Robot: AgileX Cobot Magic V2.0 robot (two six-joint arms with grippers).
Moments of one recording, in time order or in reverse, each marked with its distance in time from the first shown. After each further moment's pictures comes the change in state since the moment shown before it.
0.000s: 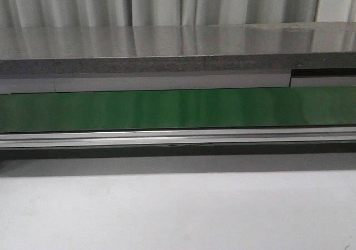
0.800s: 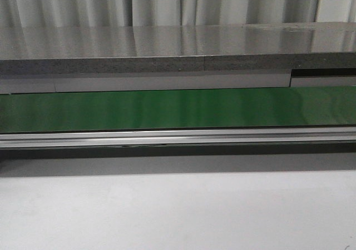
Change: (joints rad) left arm -0.002 -0.084 0.000 -0.054 0.003 0.005; right arm 0.000 0.000 0.000 0.000 0.000 0.000
